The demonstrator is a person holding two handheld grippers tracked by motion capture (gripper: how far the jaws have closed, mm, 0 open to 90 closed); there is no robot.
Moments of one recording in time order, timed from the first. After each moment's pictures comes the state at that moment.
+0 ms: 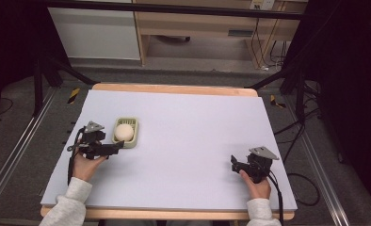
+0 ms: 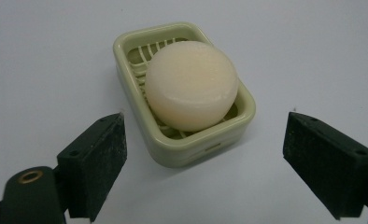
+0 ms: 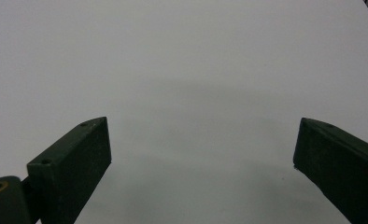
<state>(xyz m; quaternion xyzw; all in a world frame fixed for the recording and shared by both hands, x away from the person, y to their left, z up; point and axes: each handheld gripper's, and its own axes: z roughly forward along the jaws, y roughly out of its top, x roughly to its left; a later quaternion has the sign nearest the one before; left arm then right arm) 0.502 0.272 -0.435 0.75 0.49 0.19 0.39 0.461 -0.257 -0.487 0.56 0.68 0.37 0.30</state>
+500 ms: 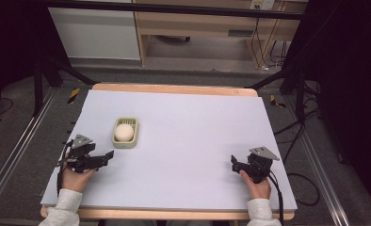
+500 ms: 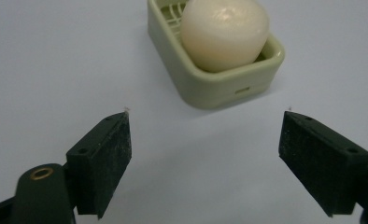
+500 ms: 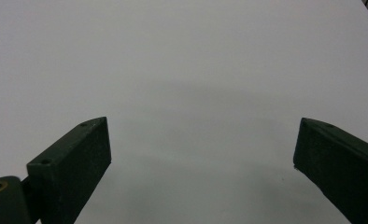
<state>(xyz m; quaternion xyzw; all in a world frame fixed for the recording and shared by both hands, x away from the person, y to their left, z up) 0.469 0.301 -0.459 0.74 0.51 0.21 0.38 0.461 -0.257 -0.487 0.56 0.68 0.37 0.30</state>
